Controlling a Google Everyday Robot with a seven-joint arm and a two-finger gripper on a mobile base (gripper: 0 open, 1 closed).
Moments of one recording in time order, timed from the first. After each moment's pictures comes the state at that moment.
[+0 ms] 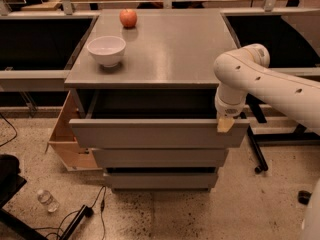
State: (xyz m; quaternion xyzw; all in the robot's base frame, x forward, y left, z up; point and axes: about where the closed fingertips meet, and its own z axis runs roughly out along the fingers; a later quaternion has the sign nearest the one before) arm 0.632 -0.222 0.687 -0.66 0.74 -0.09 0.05
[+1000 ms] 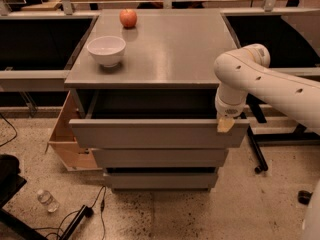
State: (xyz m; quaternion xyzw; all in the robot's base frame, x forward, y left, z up) arm 0.632 -0.222 0.687 -0.66 0.74 -0.09 0.05
